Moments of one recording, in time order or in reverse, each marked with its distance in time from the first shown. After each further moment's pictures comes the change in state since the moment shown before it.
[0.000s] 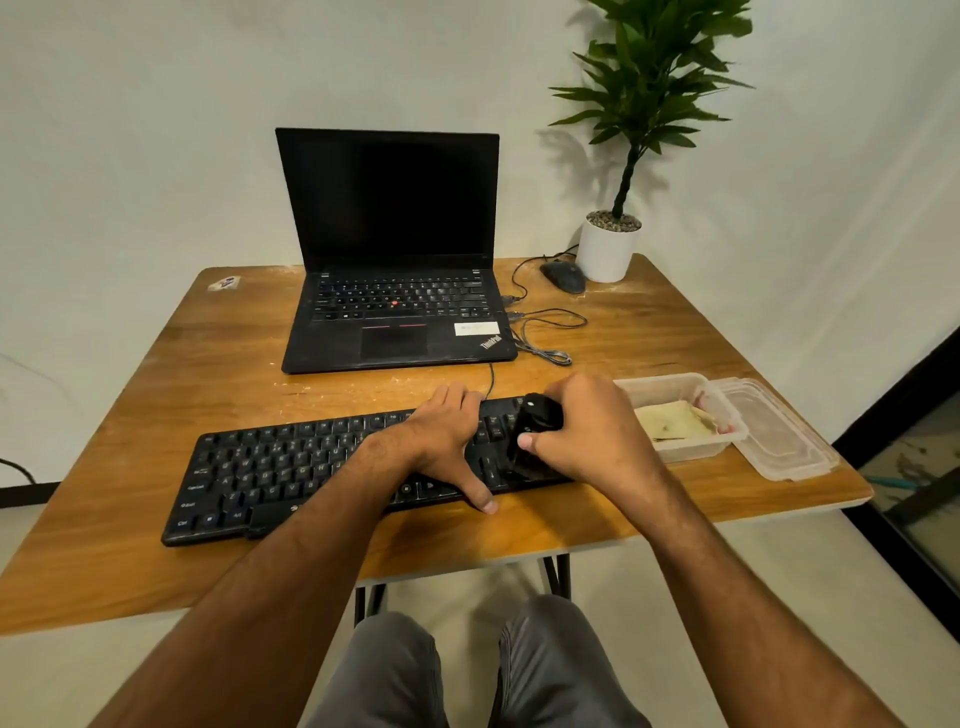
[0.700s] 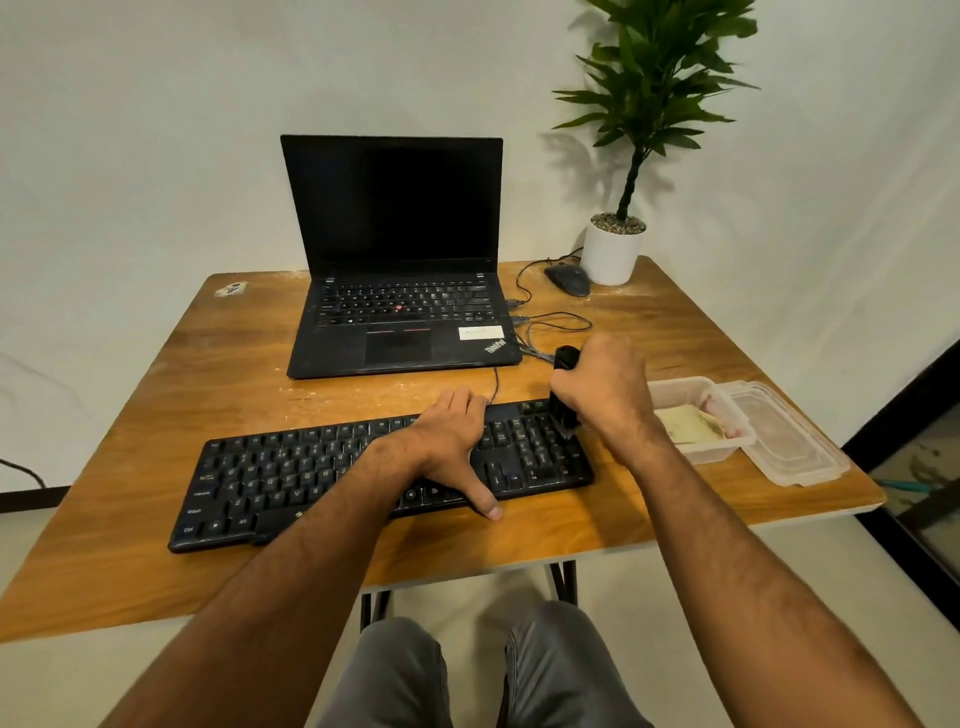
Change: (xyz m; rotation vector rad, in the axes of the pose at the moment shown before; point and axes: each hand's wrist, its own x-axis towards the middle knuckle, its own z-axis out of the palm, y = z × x) left_hand -0.001 0.002 -0.002 -0.016 -0.008 0.003; right_hand 0.062 0.020 0.004 0.074 0.166 0.191
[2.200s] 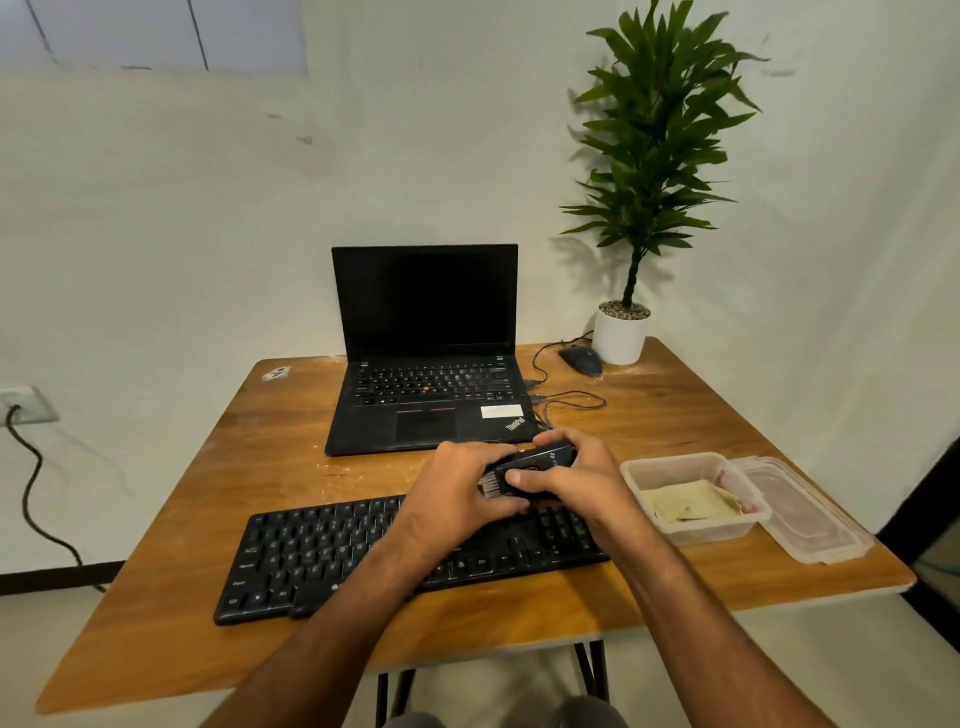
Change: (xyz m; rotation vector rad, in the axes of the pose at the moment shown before) left_hand -0.056 0.011 -0.026 -0.336 0.719 0.205; right_hand -0.043 -0.020 0.009 0.879 -0.280 0.179
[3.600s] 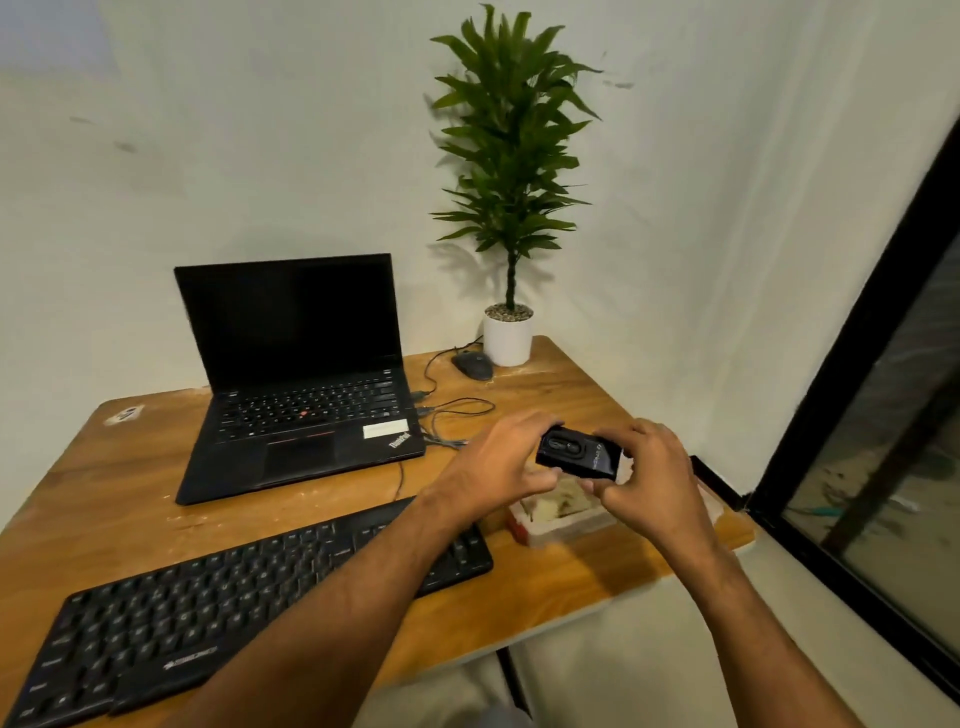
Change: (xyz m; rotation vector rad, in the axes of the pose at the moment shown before) left_hand 0.120 0.092 0.116 -0.031 -0.190 0.271; right_hand -0.008 0.043 -0.190 -0.861 0.451 -0.422
